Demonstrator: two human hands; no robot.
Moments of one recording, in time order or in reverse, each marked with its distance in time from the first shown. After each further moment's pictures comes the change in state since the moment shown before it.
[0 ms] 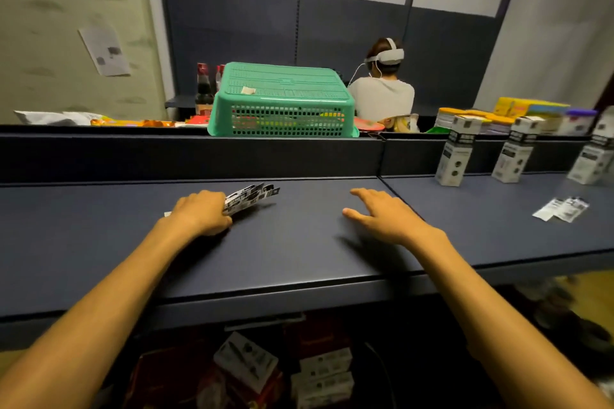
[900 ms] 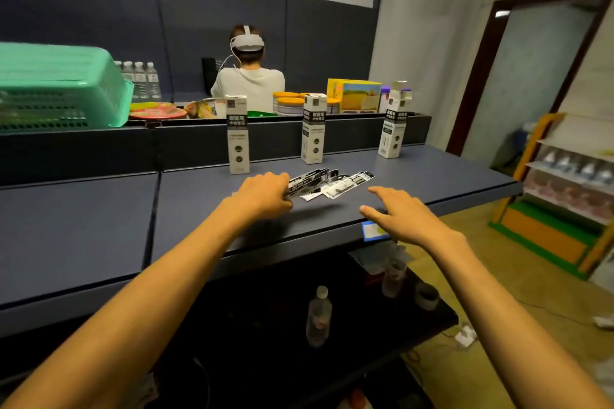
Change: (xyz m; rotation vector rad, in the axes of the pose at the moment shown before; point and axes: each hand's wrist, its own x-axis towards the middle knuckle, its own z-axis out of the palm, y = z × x) left_hand 0.001 0.582 -0.023 -0.080 0.112 0.566; right_hand -0.183 0.469 -0.072 0.004 0.021 0.324
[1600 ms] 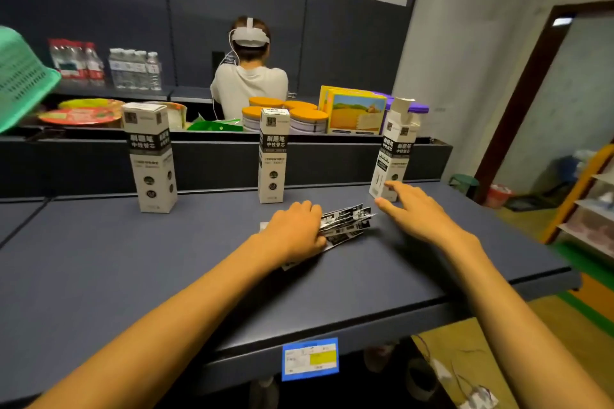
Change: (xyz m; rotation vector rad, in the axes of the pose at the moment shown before) left_hand 0.203 0.108 0.064 -0.075 0.012 0.010; right_hand 0.209 0.162 -0.025 0.116 0.065 -0.002
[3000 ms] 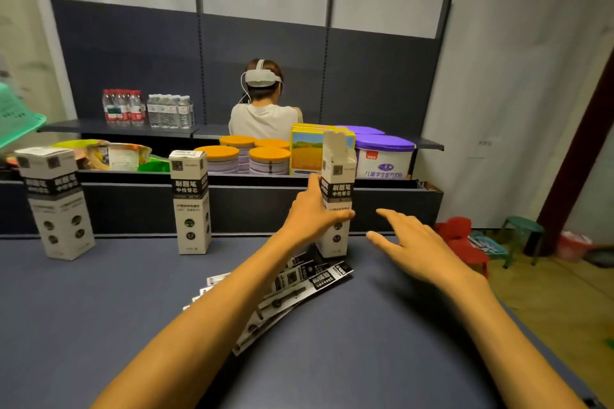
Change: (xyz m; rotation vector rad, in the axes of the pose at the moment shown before) left_hand 0.210 0.087 0.001 -0.841 0.438 -0.250; right_hand 0.101 0.136 -0.036 0.017 -0.034 -0.258
